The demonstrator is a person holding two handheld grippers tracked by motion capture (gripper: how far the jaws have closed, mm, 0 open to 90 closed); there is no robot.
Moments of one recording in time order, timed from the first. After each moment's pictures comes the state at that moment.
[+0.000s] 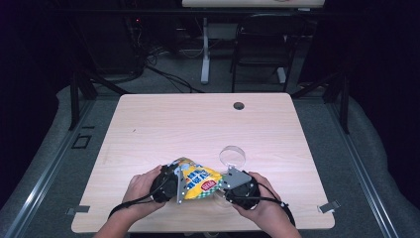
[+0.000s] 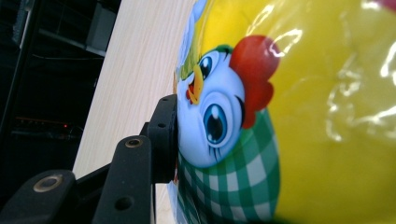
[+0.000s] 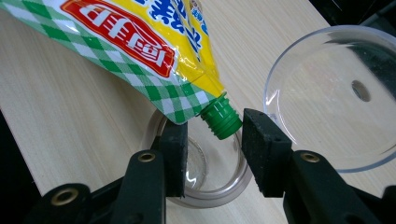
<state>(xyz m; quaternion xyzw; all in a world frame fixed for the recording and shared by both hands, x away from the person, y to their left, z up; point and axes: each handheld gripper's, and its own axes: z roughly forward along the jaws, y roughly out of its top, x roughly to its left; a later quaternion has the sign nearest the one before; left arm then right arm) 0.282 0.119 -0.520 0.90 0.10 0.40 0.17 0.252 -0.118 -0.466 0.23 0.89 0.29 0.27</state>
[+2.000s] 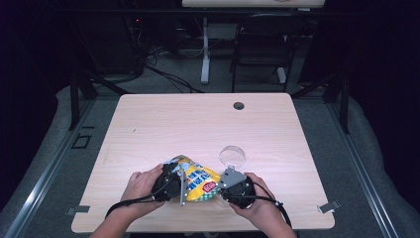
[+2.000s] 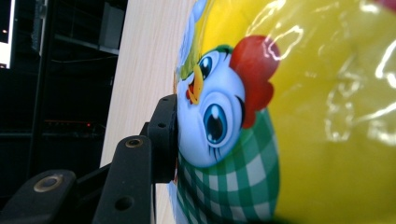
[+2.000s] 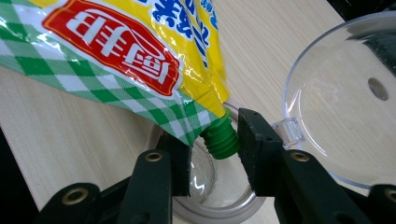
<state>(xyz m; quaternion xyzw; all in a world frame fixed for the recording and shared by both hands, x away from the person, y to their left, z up) 0.280 0.112 -0.513 0.89 0.06 0.43 0.11 0.259 -0.111 -0.480 0.23 0.89 0.29 0.26</state>
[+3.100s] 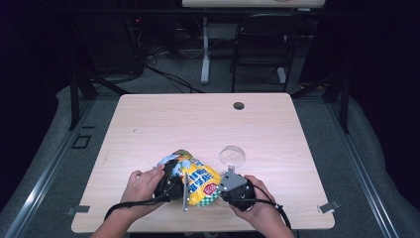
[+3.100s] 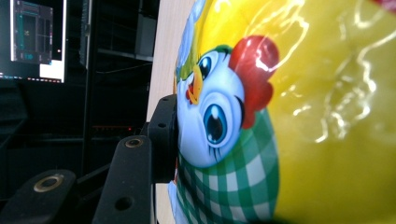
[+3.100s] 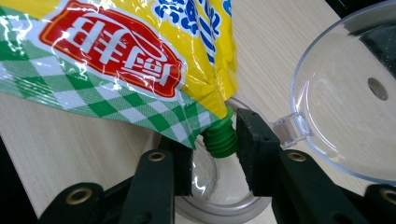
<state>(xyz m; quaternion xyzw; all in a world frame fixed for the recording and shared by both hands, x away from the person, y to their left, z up) 0.274 0.107 -0.515 0.86 0.03 0.50 0.09 0.256 -0.112 -0.488 0.23 0.89 0.29 0.27</state>
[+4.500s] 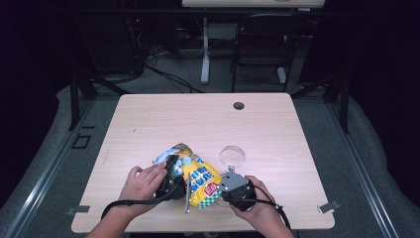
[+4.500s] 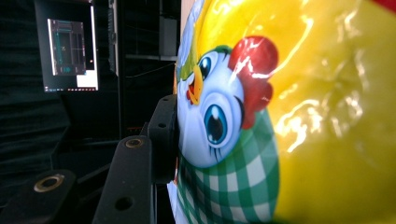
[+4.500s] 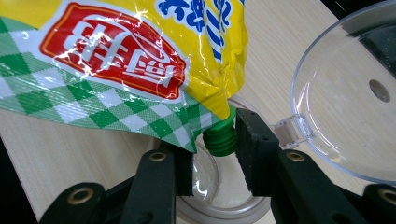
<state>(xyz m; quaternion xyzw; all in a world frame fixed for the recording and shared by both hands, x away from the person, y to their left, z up) 0.271 0.101 -0.502 0.84 -0.01 0.54 0.05 0.256 -0.113 -0.490 0.23 0.89 0.30 0.26</state>
